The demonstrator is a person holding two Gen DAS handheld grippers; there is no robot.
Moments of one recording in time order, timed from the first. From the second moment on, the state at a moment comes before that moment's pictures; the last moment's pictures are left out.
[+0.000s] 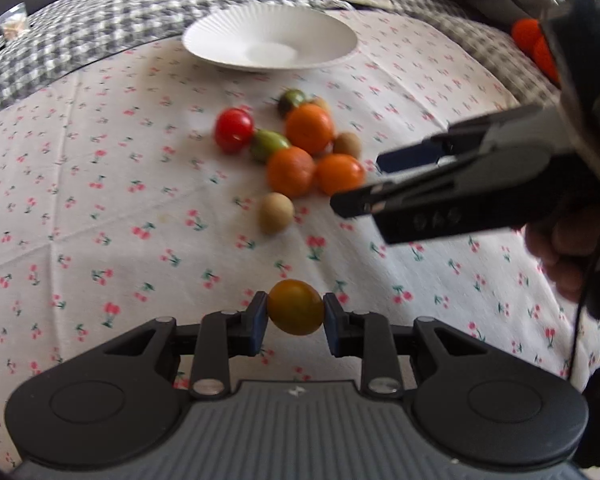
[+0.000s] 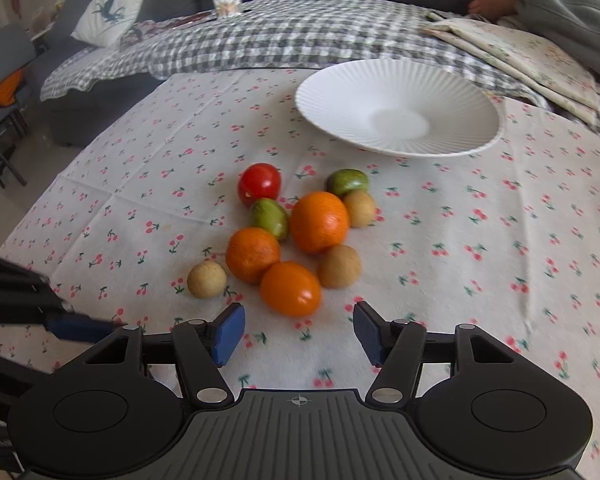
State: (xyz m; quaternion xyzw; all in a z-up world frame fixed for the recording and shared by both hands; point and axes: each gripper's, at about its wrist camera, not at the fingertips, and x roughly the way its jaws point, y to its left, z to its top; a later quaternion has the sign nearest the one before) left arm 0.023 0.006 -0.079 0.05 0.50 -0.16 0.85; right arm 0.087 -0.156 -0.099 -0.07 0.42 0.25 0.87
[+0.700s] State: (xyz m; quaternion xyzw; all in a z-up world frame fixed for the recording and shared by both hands) left arm 0.036 0.022 -0.062 0.02 0.48 -0.14 0.87; right arm 0.100 -0.166 -0.092 -0.06 0.42 0.26 0.87
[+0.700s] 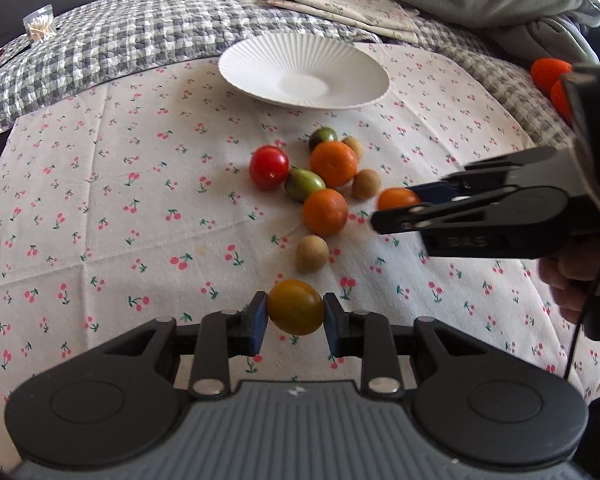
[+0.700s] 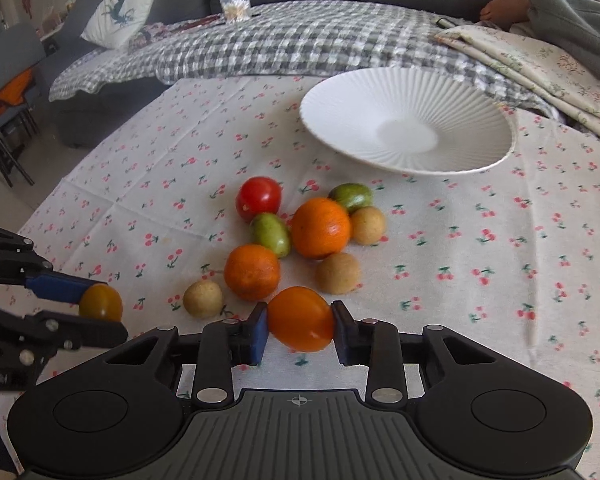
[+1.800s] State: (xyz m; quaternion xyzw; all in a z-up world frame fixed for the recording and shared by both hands) left arm 0.182 -0.005 -0.040 0.01 0.36 -0.13 0.93; right arm 0.182 -0.240 -0.035 0.00 0.35 0.15 0.93
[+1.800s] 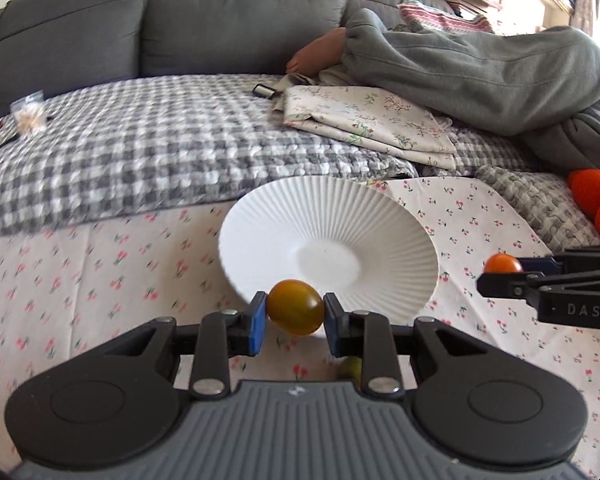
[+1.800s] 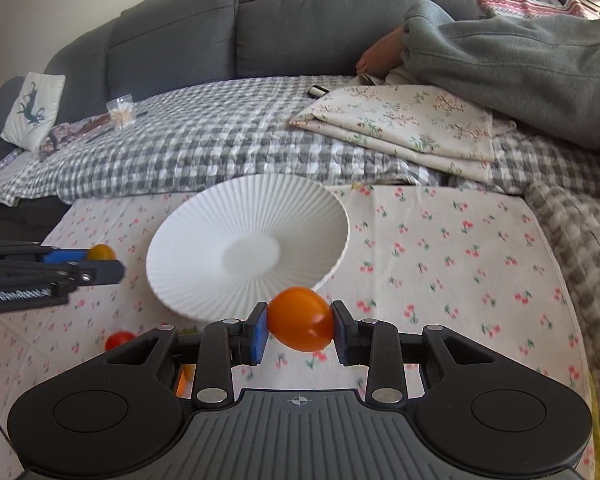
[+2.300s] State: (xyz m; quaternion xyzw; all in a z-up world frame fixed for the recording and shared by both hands) left arm 0.237 -0.028 -0.077 0.05 0.36 -0.13 0.92; right arm 0.245 -0.198 -0.056 -0.02 0.34 0.16 0.93
